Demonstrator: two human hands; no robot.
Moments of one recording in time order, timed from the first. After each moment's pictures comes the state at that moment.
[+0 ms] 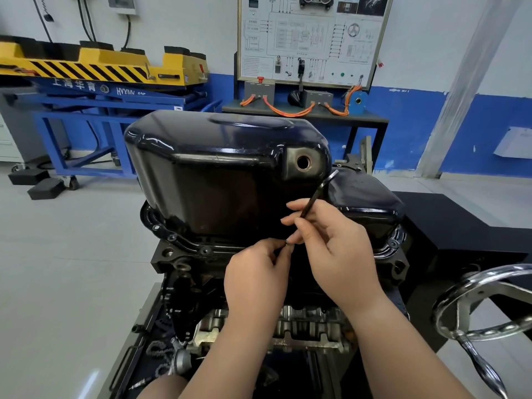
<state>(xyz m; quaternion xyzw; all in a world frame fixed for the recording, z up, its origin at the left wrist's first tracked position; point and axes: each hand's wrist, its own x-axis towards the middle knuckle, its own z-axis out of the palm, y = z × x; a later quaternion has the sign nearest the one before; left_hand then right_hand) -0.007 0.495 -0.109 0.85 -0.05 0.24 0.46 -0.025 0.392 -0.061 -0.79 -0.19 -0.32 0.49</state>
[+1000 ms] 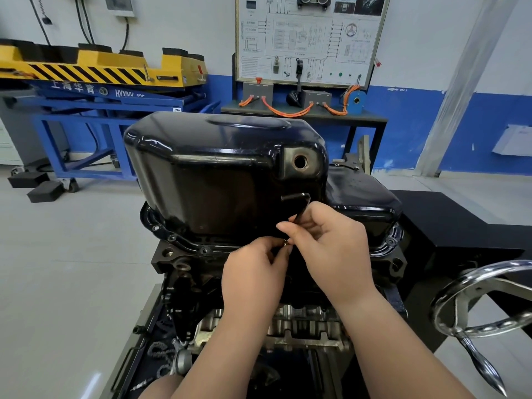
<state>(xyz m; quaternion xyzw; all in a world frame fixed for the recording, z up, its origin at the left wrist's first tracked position) -0.009 0.501 -0.104 0.86 -0.06 0.22 0.46 -0.019 0.395 -0.066 -0.80 -0.12 -0.34 0.47</state>
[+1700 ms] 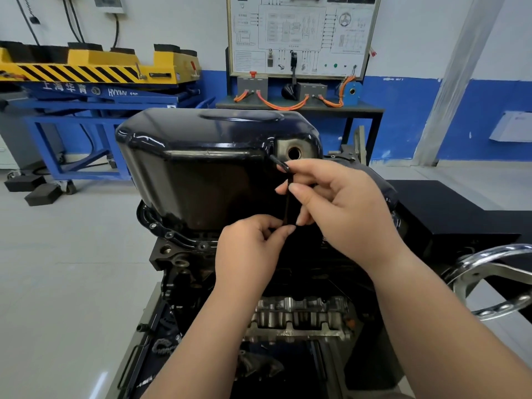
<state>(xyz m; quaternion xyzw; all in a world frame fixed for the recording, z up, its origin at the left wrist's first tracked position) 0.003 0.510 -0.085 0.84 -0.13 0.24 0.47 -0.031 0.382 -0.015 -0.80 -0.23 -0.27 0.49</state>
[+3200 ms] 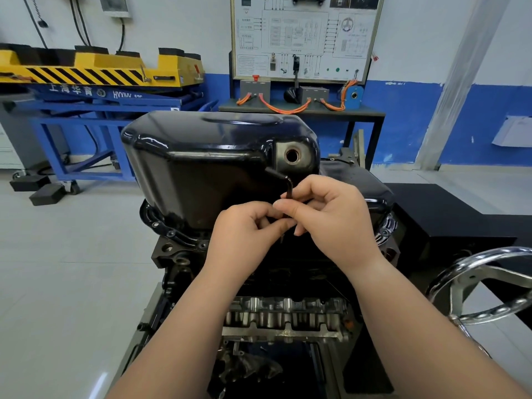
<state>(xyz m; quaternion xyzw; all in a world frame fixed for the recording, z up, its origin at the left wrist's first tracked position) 0.002 0.521 -0.063 0.82 -0.21 0.22 0.49 -0.025 0.387 -0.031 -0.77 -0.18 -0.26 0.56</state>
